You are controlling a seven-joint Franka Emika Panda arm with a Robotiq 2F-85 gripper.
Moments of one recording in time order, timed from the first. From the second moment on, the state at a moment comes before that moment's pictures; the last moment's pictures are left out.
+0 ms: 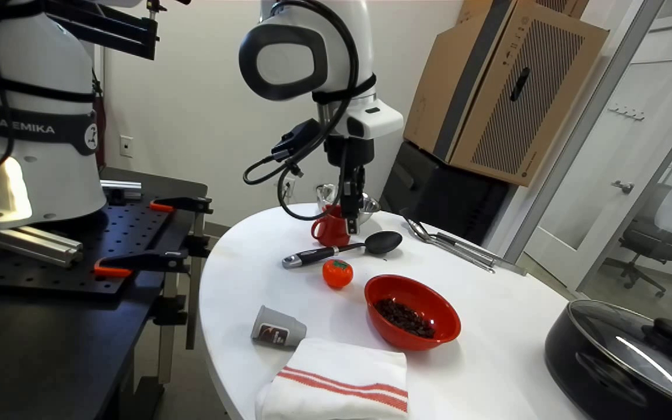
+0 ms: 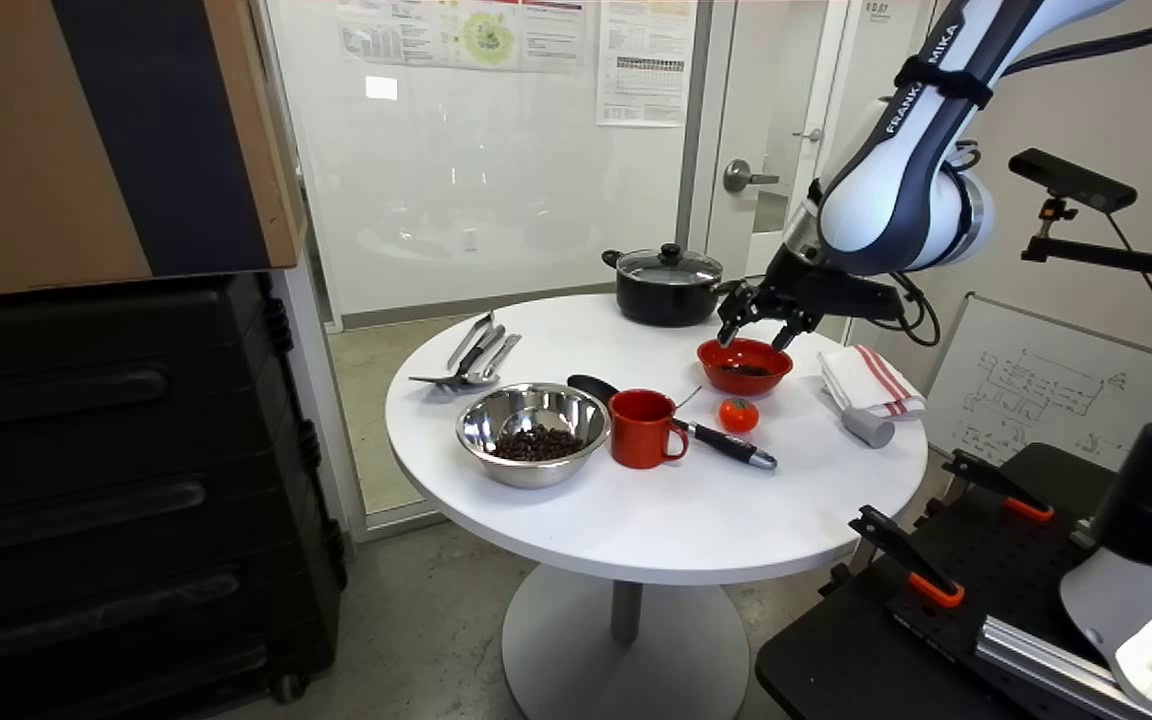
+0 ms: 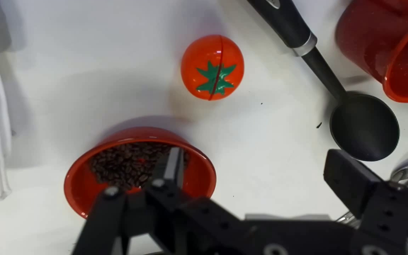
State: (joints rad) arm -0.70 0.18 0.58 -2.77 -0.07 3.32 0.26
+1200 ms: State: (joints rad) arm -0.33 0.27 0.23 -2.69 0.19 3.24 0.33
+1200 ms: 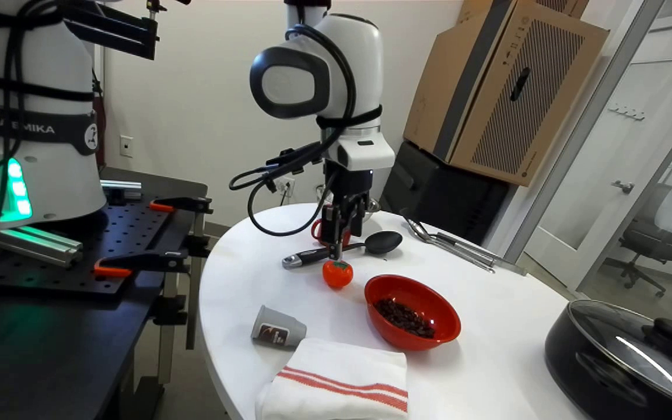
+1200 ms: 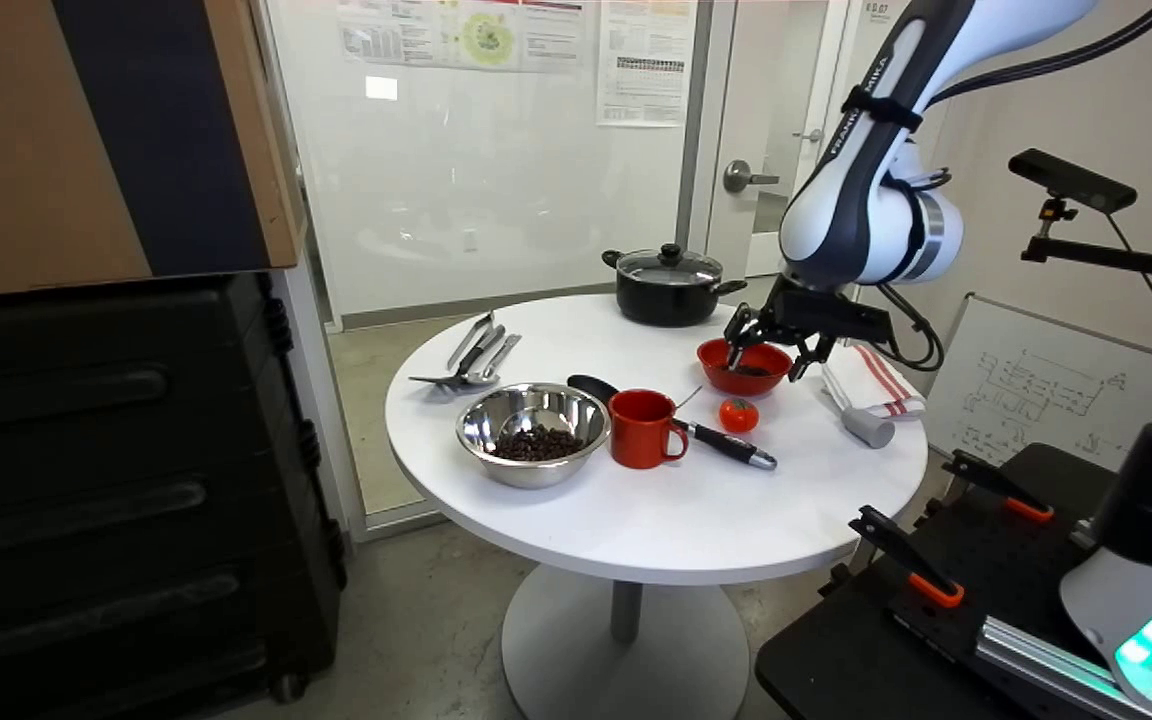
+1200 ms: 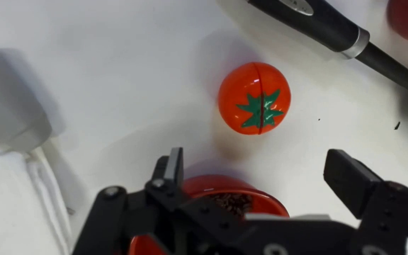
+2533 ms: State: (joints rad) arm 0.04 0.47 -0.02 -2.55 0.32 3.22 0.41
